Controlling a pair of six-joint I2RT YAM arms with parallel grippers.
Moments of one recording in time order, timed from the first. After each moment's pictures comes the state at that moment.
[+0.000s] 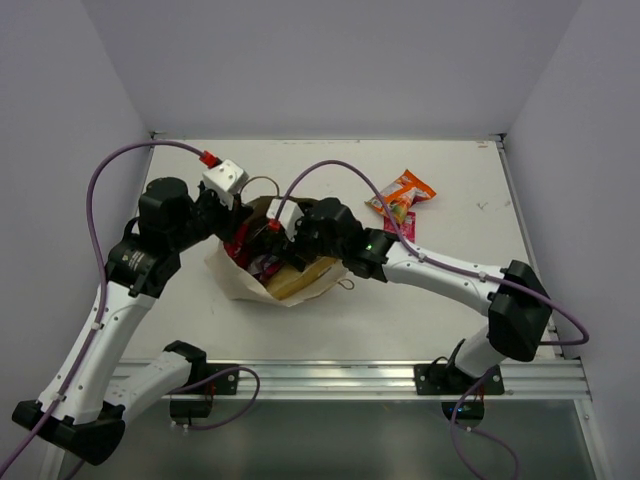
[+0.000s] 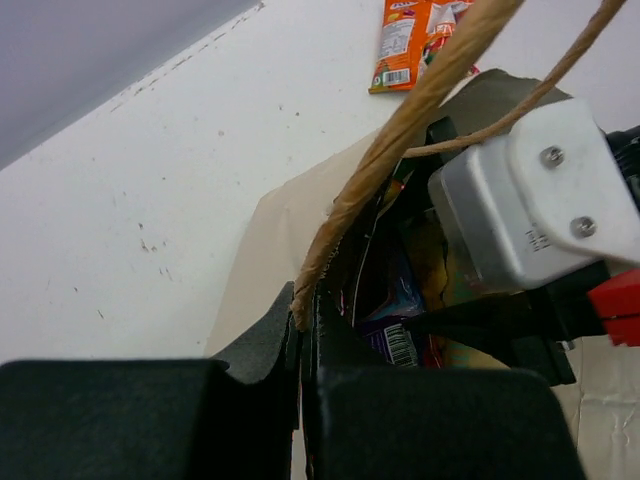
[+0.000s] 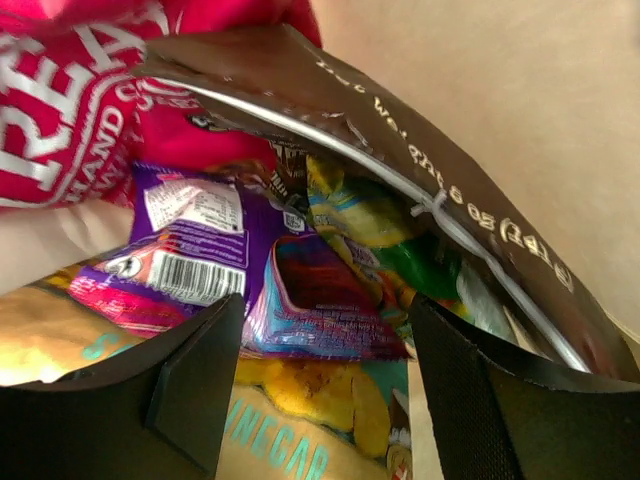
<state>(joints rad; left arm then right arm) -0.38 0.92 1.17 -0.60 0.29 0.14 0.97 1.55 1.20 -0.07 -0.10 -0.28</state>
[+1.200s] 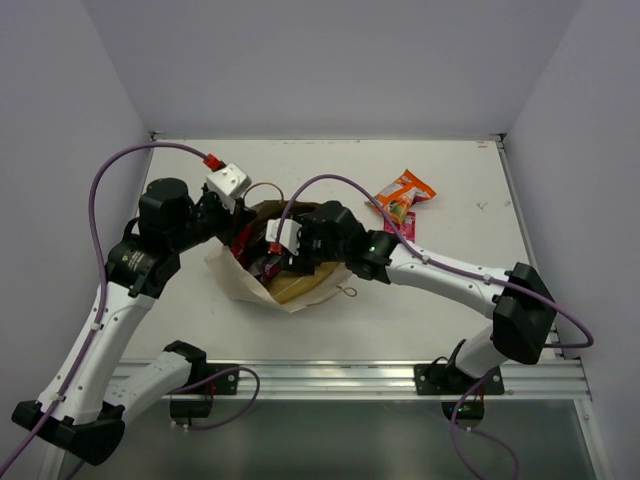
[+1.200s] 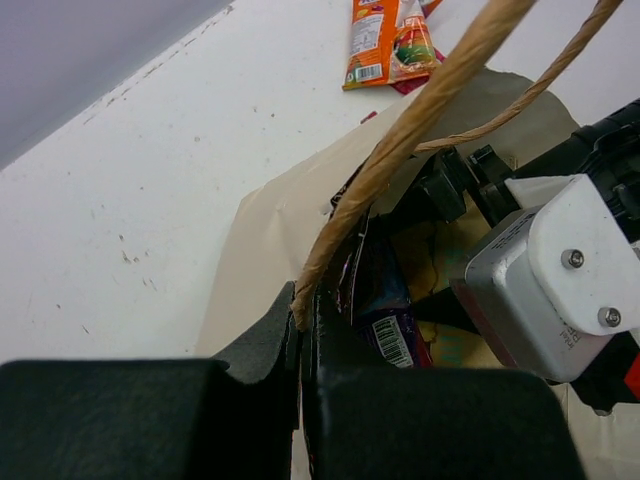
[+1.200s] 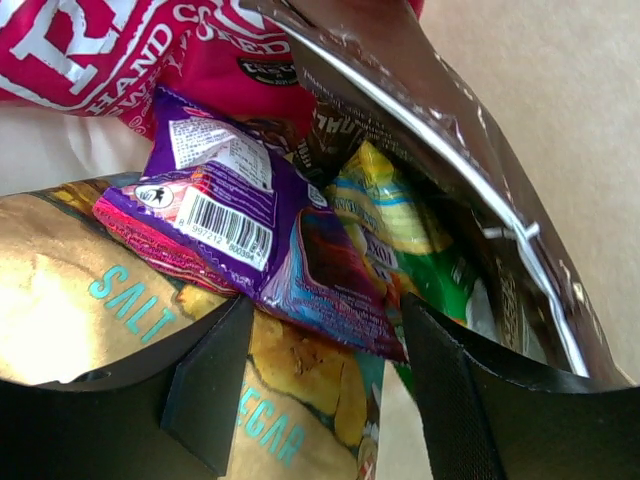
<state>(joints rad) -0.38 0.92 1.16 -0.62 0.36 0.17 0.97 1.53 1.18 -0.16 -0.18 -0.56</state>
